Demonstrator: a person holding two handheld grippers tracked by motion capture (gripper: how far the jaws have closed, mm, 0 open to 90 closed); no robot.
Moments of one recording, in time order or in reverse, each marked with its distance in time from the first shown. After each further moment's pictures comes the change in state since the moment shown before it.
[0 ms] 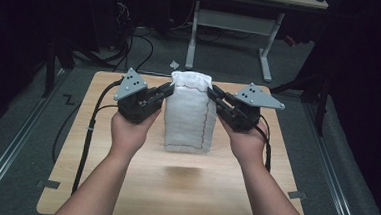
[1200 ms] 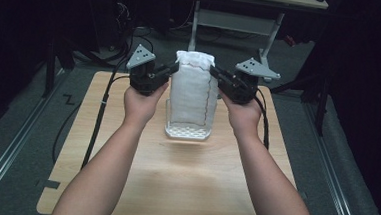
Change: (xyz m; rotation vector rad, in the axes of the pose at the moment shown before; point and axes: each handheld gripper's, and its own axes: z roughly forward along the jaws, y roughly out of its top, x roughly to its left) left arm 0.051 0.009 0.062 -0.018 0.018 -0.069; right arm -0.054 0.008 0.056 -0.003 -0.025 0.091
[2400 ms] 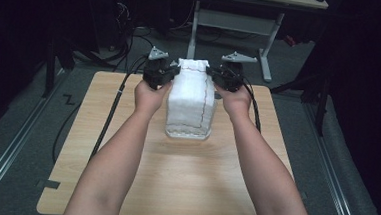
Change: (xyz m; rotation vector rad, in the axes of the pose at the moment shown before) left arm 0.052 -0.049 0.077 0.242 0.088 -0.063; right arm -0.054 -0.042 0.088 0.245 -0.029 0.019
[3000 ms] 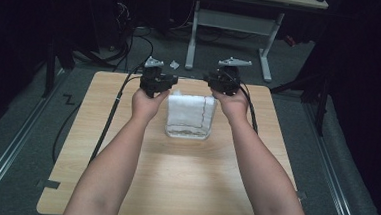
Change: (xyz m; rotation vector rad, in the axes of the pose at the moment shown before) left arm 0.015 -0.025 0.000 0.029 -0.009 -0.077; right arm -0.003 -0.015 0.014 0.066 -0.005 0.027
